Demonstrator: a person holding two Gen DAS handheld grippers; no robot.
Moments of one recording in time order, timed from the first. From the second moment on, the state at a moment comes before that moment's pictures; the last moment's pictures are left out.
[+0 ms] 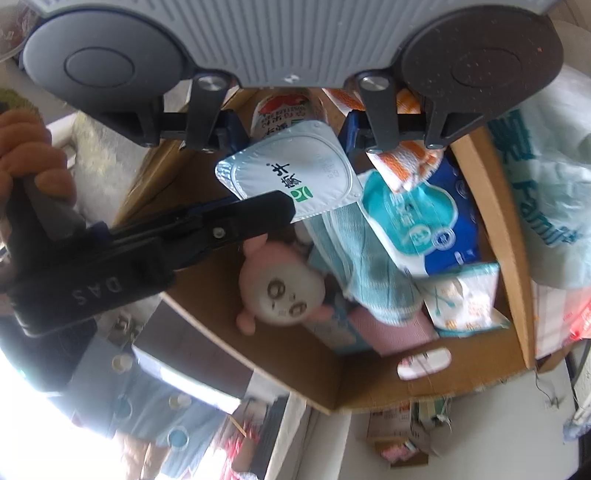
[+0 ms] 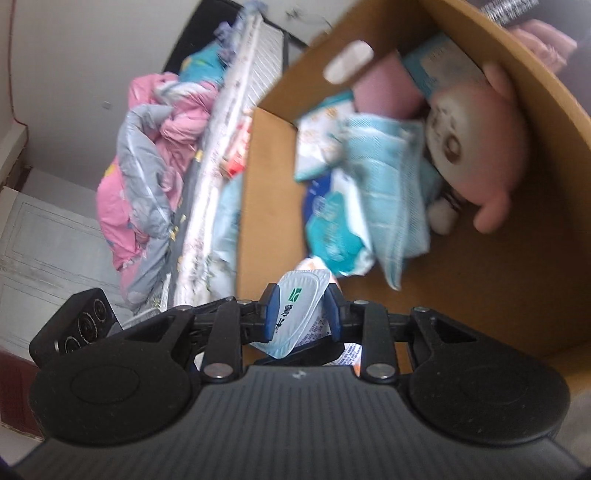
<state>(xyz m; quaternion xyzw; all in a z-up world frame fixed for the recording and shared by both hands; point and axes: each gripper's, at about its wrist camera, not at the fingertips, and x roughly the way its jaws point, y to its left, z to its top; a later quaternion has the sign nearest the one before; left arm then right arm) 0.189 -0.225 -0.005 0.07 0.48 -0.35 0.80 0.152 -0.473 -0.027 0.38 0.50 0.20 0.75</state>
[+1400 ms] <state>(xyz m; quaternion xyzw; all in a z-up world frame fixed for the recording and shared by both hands) 0.135 -0.011 0.030 -0.08 0.43 -0.19 0.88 0.177 -0.436 -0.051 0.28 0.59 0.17 0.74</state>
